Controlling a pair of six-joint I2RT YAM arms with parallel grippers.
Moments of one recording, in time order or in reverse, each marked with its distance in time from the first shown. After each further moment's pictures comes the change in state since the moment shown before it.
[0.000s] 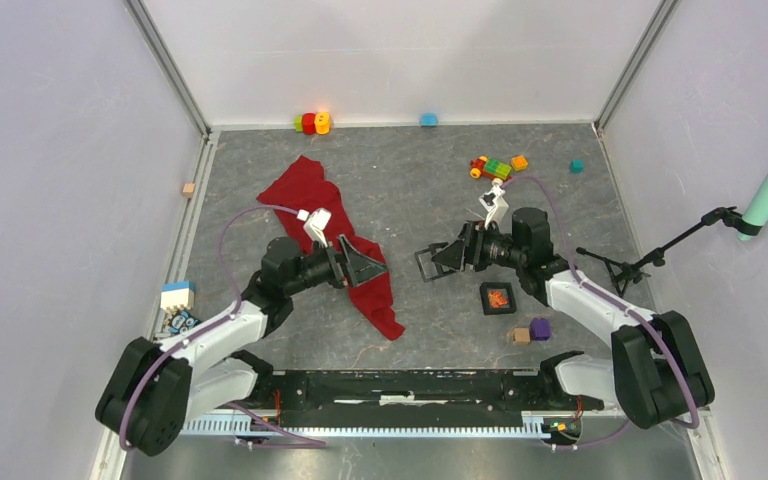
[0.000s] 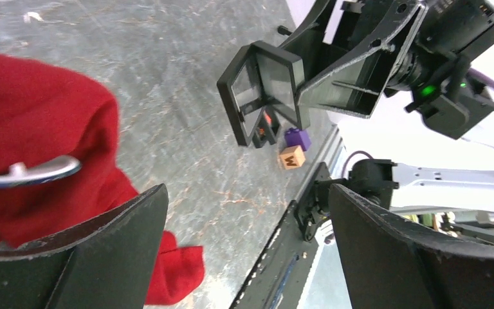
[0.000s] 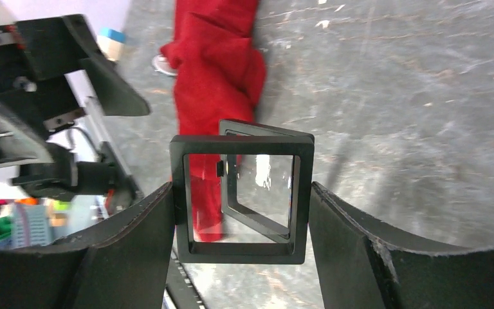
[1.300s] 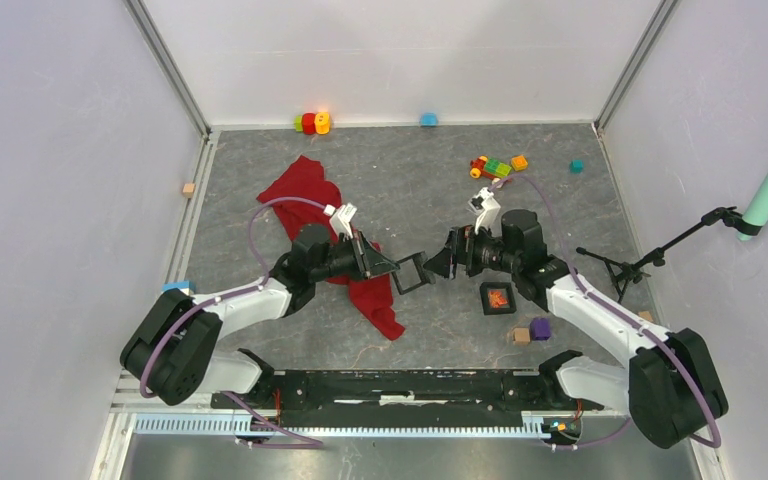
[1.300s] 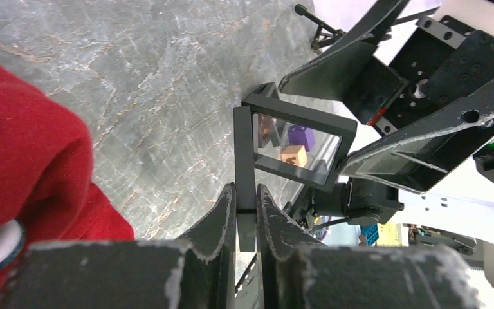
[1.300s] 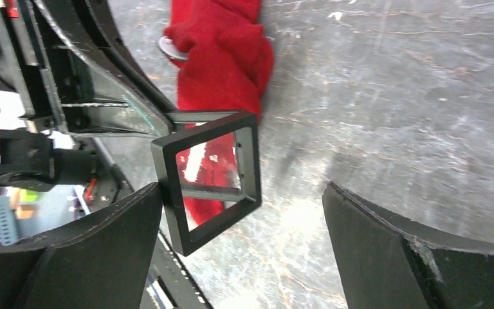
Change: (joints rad) left arm -0.124 0.294 0.160 0.042 -0.046 -0.097; right arm 0.119 -0.101 0.005 -0.079 0.092 0.011
